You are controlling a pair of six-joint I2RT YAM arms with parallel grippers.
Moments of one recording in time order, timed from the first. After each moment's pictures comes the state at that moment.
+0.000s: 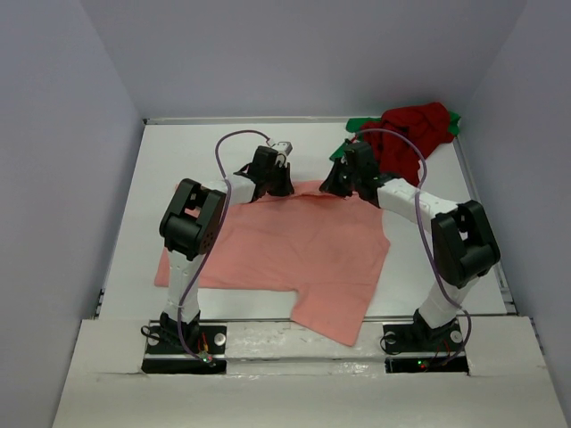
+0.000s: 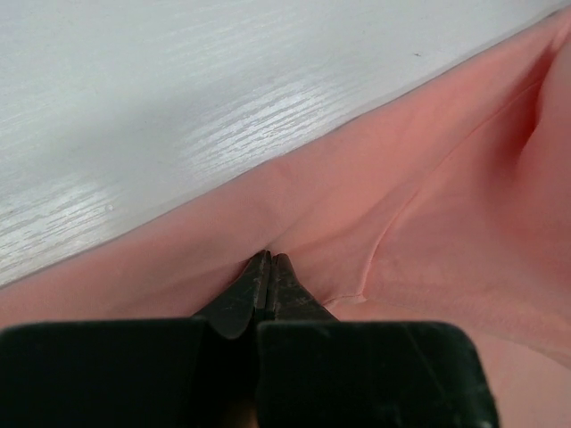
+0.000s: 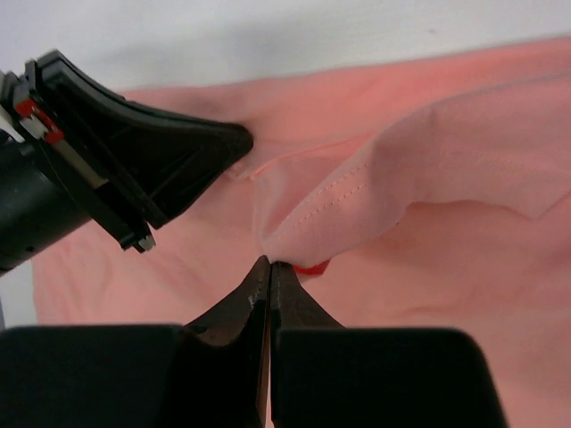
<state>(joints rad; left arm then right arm) -0.46 2.10 1.34 0.06 0.24 -0.33 0.45 1.75 1.20 -0.12 -0.12 0.65</state>
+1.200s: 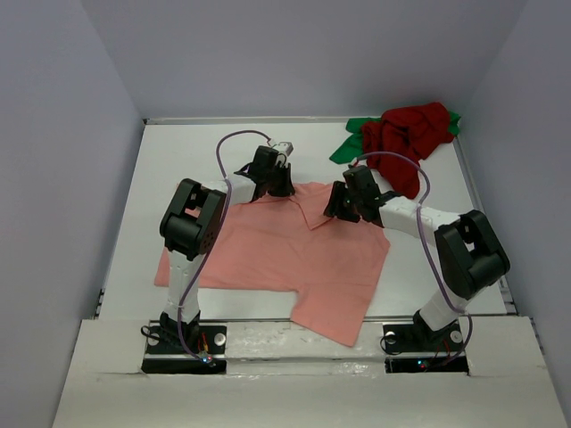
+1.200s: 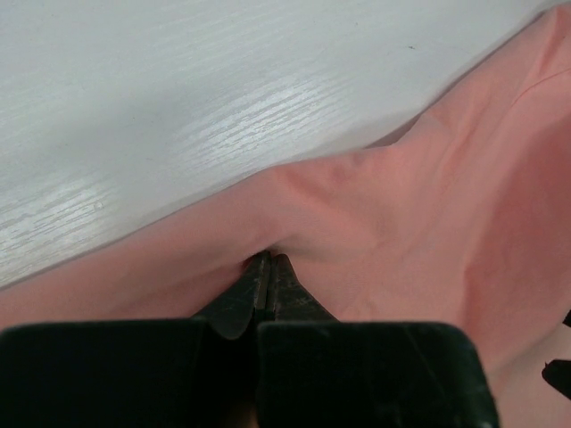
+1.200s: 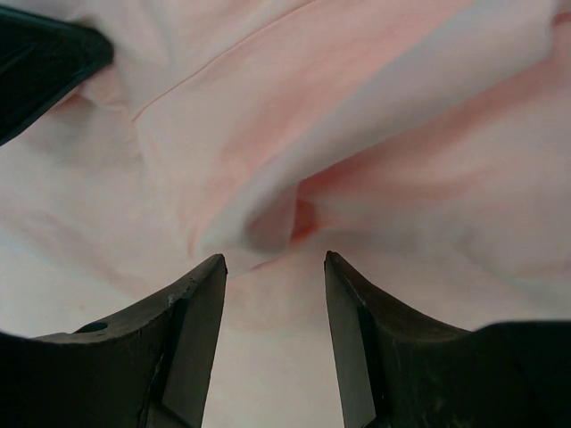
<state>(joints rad) -0.47 2.10 1.34 0.05 0.26 -0.33 0.49 1.66 0.98 -0.15 0.00 0.64</state>
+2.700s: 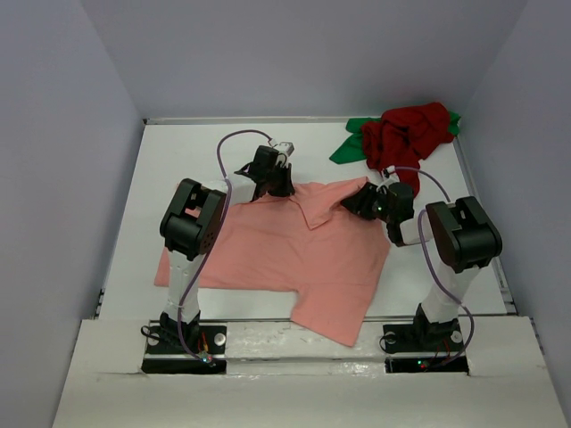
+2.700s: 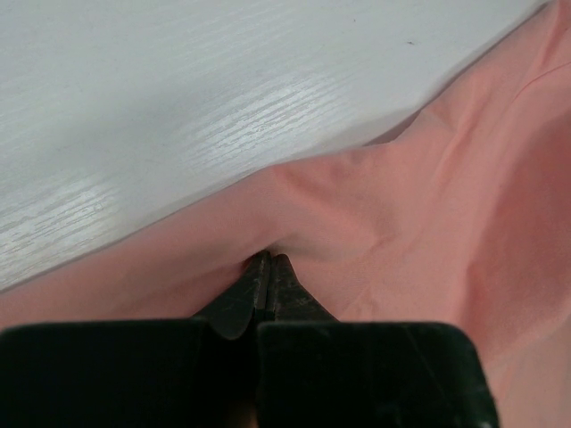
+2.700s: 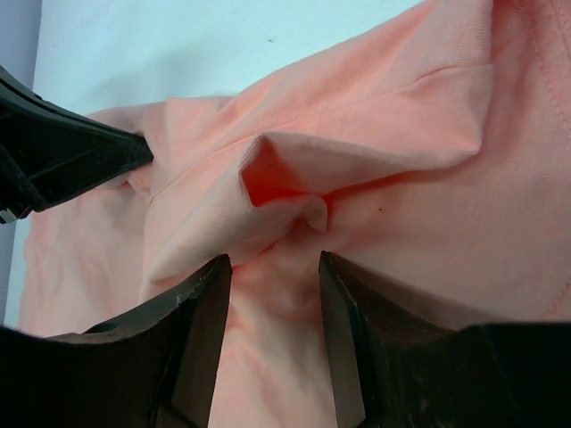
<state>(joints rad) -0.47 2.10 1.35 0.03 0.26 -0.31 0.17 1.84 0.62 0.83 -0.42 0.65</state>
